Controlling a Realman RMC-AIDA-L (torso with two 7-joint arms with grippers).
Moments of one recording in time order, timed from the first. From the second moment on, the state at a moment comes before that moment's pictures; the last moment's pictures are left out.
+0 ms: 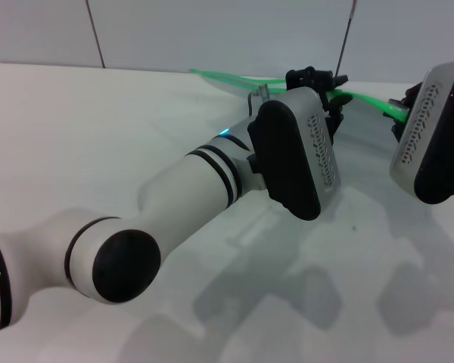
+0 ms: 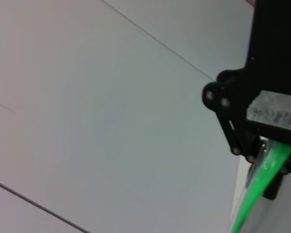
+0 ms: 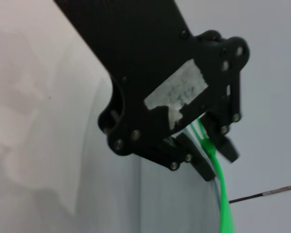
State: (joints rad) left arm -0.65 -2.03 -0.70 -0.98 1.88 0.38 1.47; right arm 0.25 2.03 -1.82 -1.70 -2.90 -0.84 2.18
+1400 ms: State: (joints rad) left arm -0.66 -2.03 -0.68 -0.95 1.88 0.39 1.46; right arm 0.25 2.03 -1.83 -1.71 -2.90 -0.84 2.18
